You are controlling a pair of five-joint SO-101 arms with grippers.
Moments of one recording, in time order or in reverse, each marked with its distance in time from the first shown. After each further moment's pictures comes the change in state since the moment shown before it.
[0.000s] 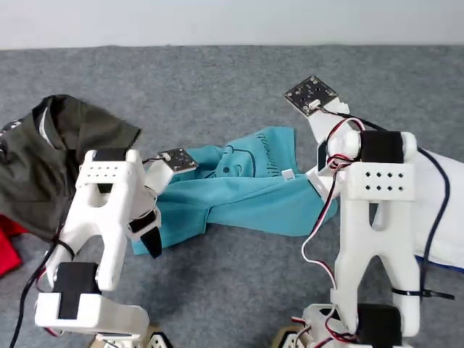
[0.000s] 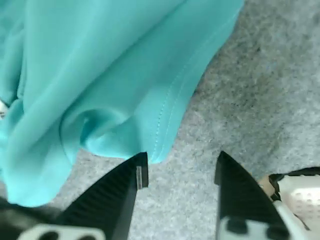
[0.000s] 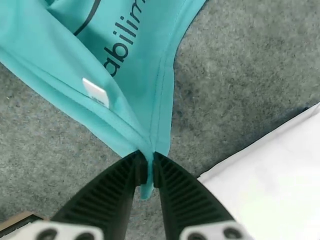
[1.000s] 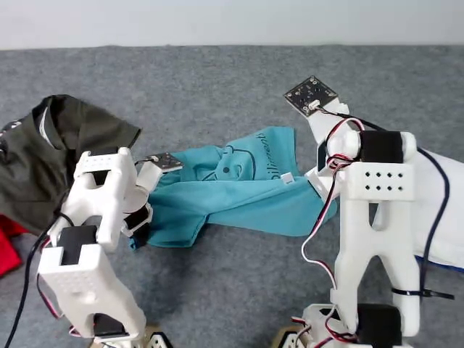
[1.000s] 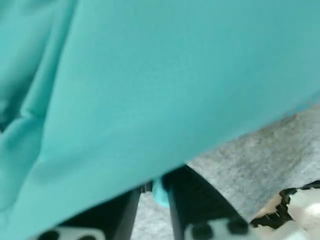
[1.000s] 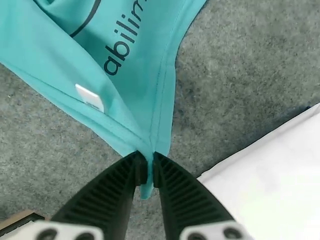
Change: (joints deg) left arm -5.4 20.7 -8.4 -3.8 0.0; right arm 0.0 0.0 0.0 0.4 0.0
